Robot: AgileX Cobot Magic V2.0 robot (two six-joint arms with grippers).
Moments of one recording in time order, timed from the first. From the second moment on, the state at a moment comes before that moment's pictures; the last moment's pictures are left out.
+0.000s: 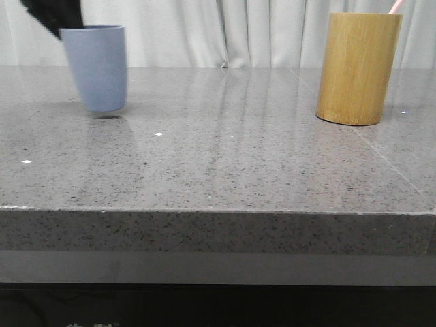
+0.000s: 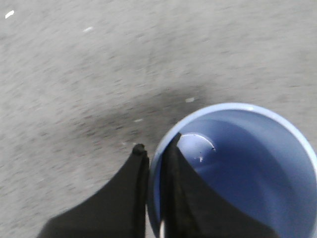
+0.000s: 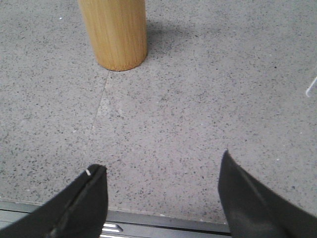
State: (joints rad) left arm -0.27 1.93 -1.97 -0.06 1.15 0.09; right arm 0.01 0.57 -0.69 0.10 0.77 -0.02
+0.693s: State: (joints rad) left arm -0.56 2.19 -2.39 -0.09 1.26 0.09; right arm 0.01 0.57 -0.69 0.11 0.77 -0.02
